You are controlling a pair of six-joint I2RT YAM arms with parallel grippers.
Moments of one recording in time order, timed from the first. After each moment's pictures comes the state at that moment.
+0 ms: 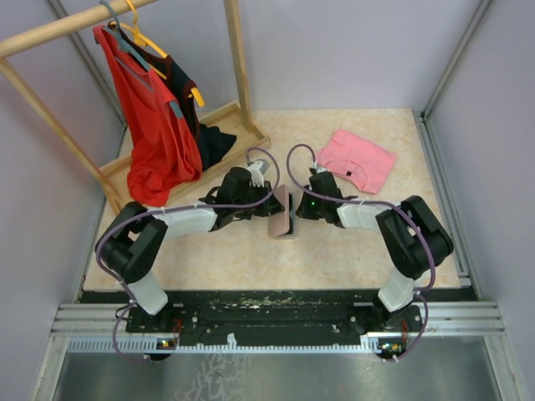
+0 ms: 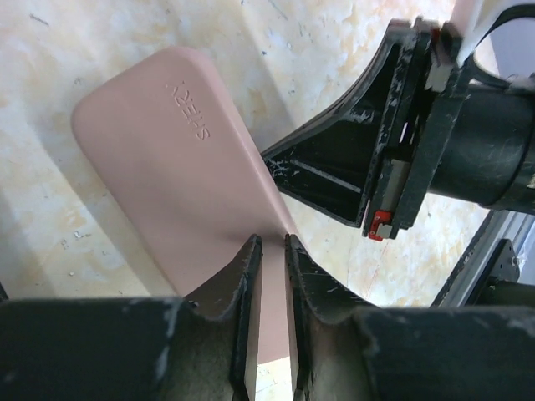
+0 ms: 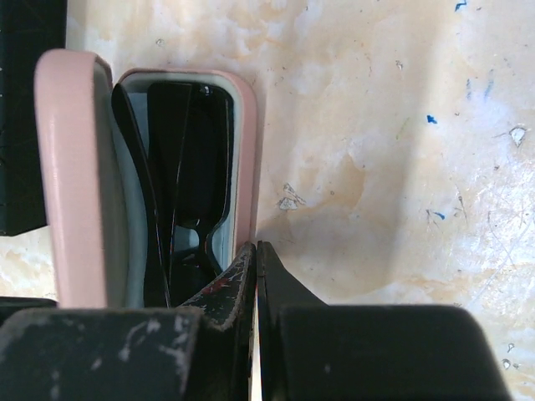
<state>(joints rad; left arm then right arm) -0.68 1.70 0.88 0.31 0.30 -0.55 0.51 1.68 0.79 0.09 -0.07 0.57</state>
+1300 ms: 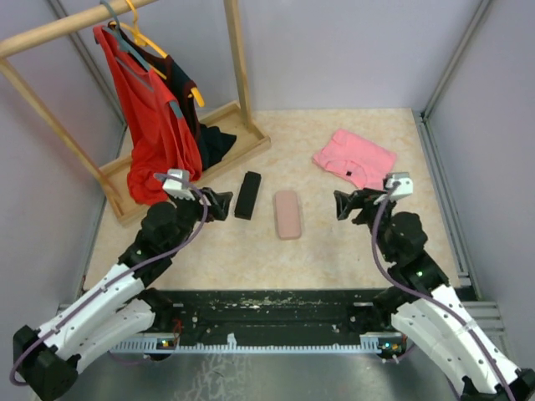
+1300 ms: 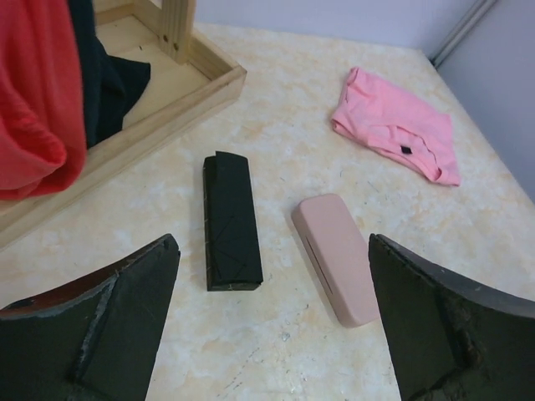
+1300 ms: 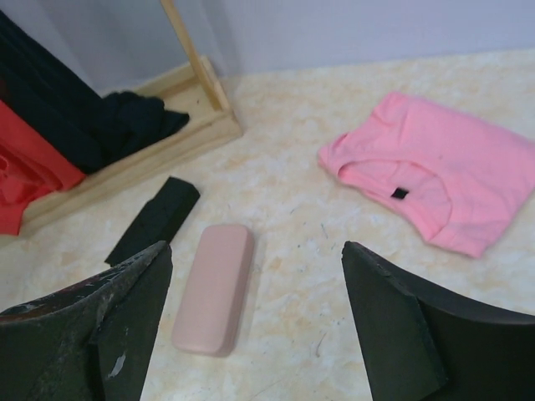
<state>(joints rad) -0.65 0.81 0.57 0.11 -0.26 -0.37 0.51 0.54 0.55 -0.09 0.23 0.28</state>
